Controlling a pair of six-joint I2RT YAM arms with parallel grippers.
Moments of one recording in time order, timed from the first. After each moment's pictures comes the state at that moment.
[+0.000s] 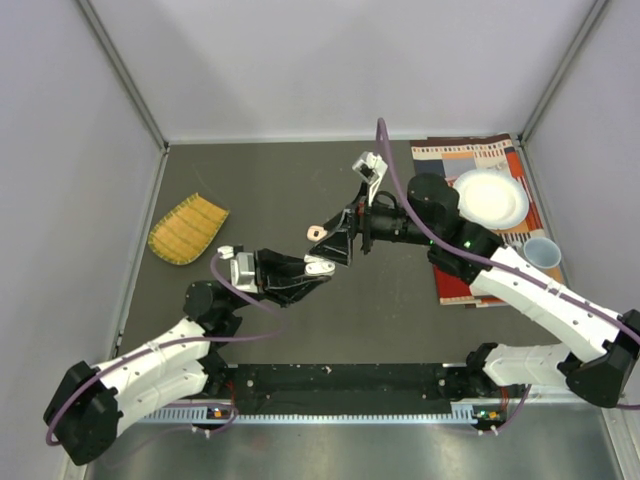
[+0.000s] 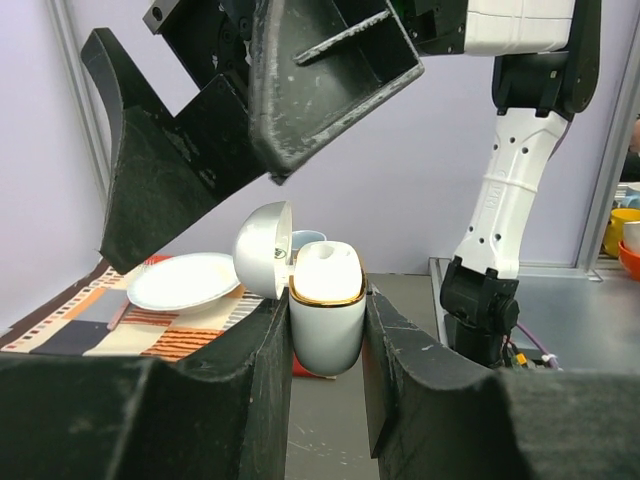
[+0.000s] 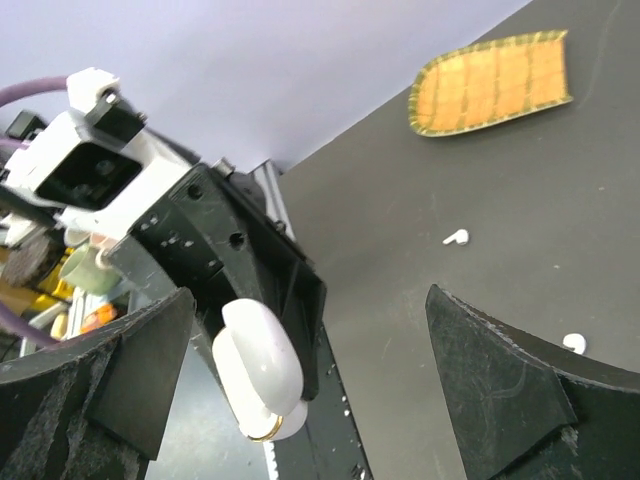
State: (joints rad) left arm -0.71 0.83 0.30 1.14 0.63 -0.34; right arm 0.85 1.19 1.22 -0.16 -0.49 0.43
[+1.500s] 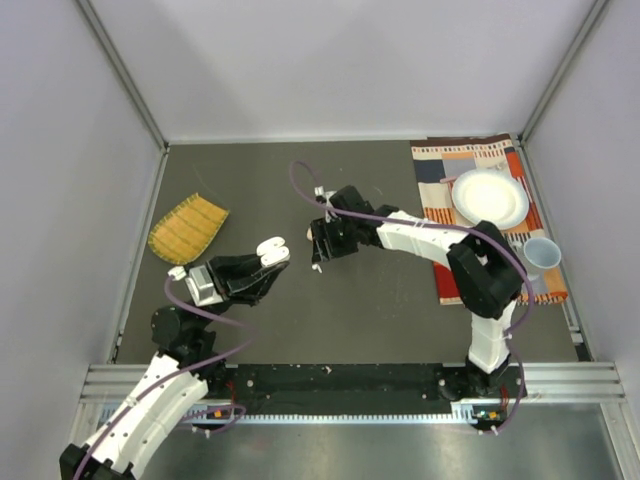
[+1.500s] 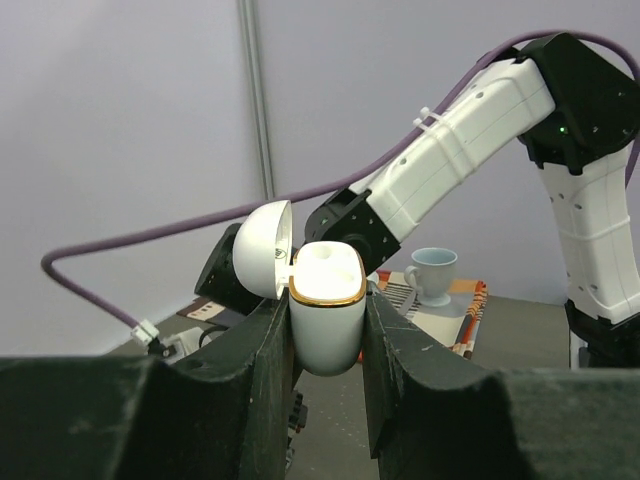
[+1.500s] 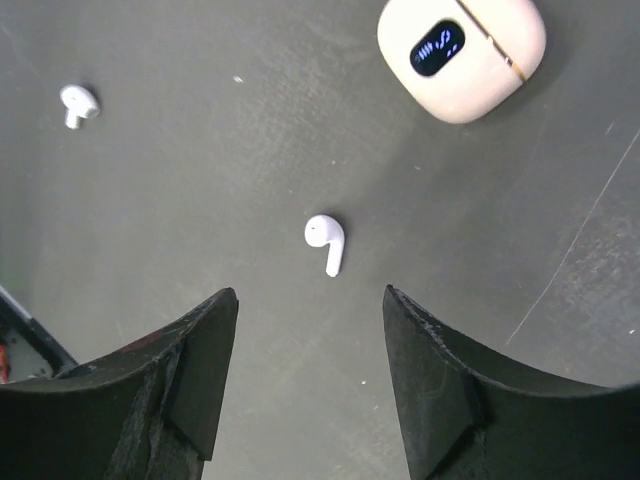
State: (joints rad) left arm -0.46 0.40 0.22 0.83 0.54 -0.29; right arm 0.75 1.87 1.32 -0.33 -0.25 0.39
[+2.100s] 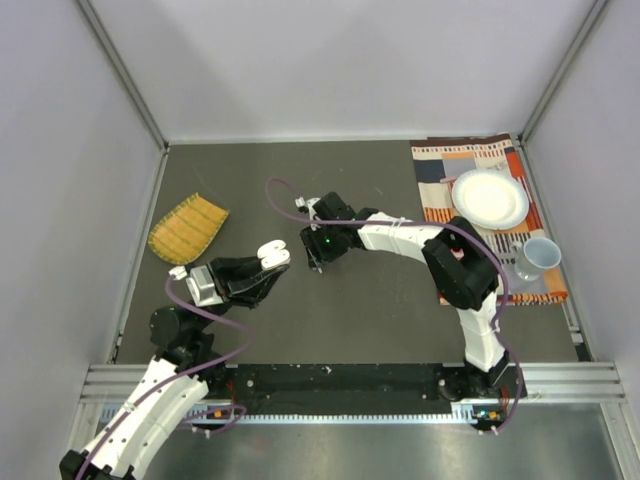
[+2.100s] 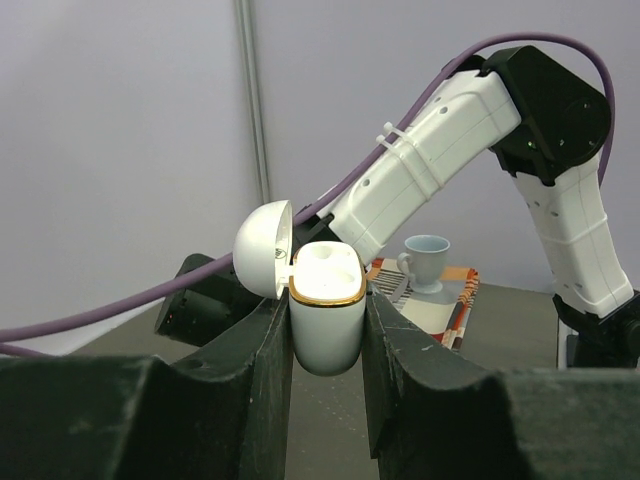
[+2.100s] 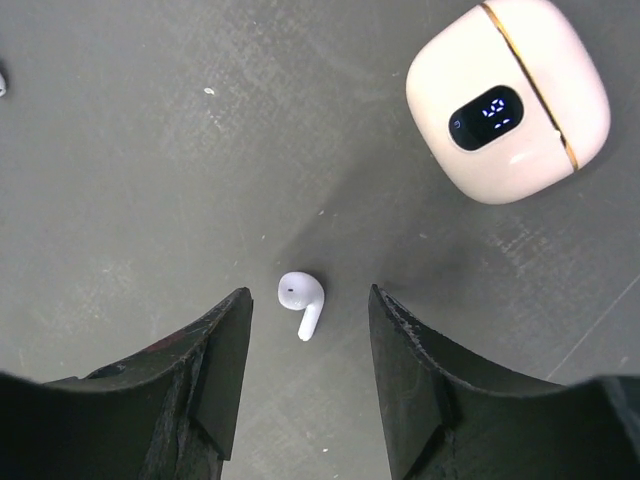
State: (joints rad) left arm -0.46 0.34 0.23 0.72 0.55 -0.29; right arm 0.80 2.03 1.43 -0.35 -0.19 0.22
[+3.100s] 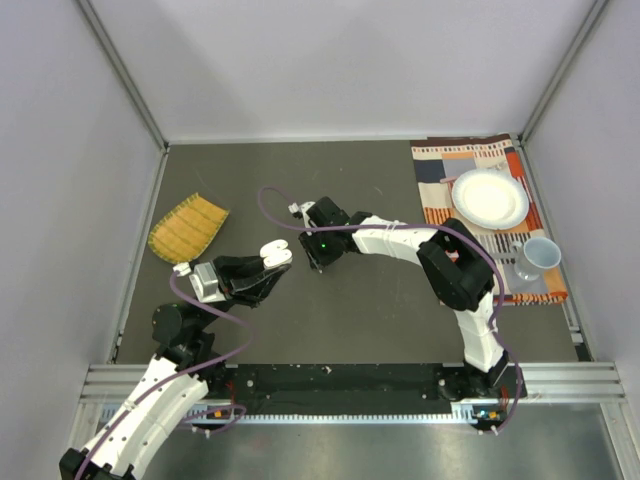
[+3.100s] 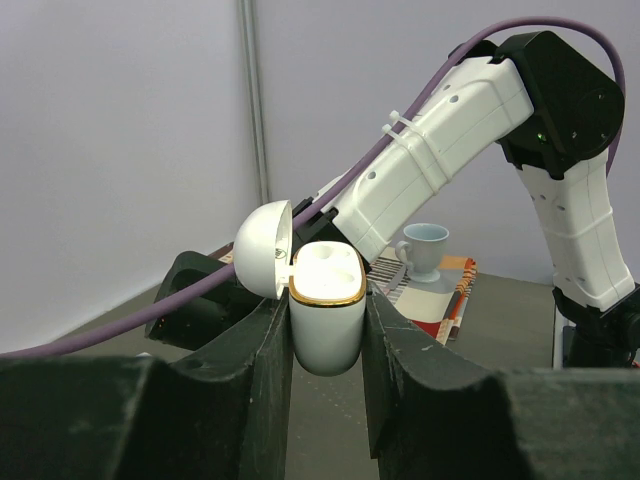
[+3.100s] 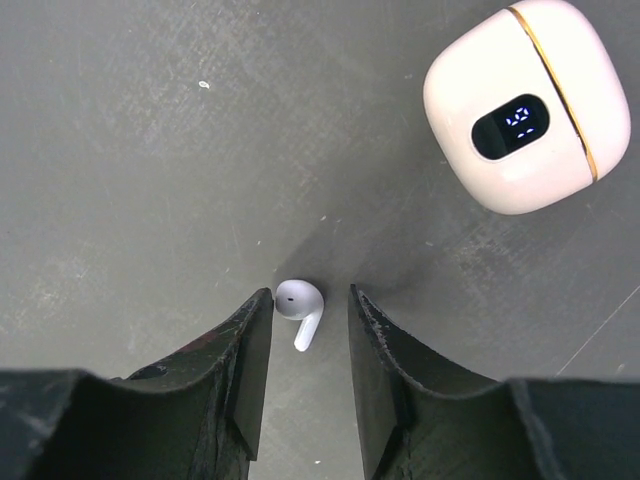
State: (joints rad) left arm -0.46 0.35 0.23 0.69 0.55 -0.29; right arm 0.84 2.06 1.45 -0.36 -0.12 0.16
